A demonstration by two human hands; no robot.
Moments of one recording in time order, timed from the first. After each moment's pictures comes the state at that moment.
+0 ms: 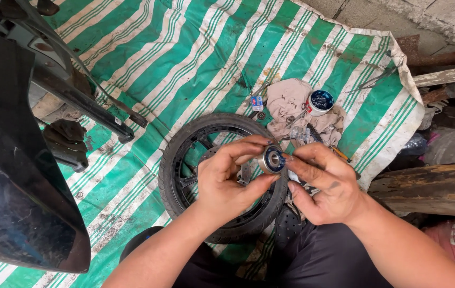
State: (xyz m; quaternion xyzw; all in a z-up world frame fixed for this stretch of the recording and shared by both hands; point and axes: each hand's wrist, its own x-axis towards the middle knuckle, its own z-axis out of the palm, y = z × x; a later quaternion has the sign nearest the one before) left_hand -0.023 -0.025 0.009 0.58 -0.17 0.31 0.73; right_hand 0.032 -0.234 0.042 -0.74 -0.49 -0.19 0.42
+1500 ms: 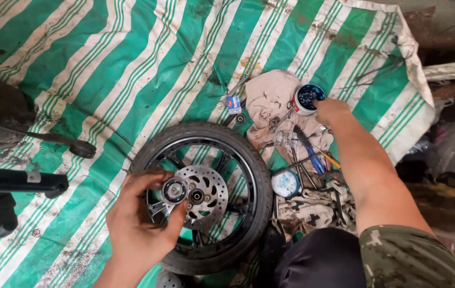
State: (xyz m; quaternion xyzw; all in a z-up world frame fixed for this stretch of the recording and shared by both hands) left_hand 0.031 0.022 -0.039 0.81 0.05 0.20 0.55; right_hand 0.399 -0.419 -0.265 -0.93 -0.09 0.29 -0.20
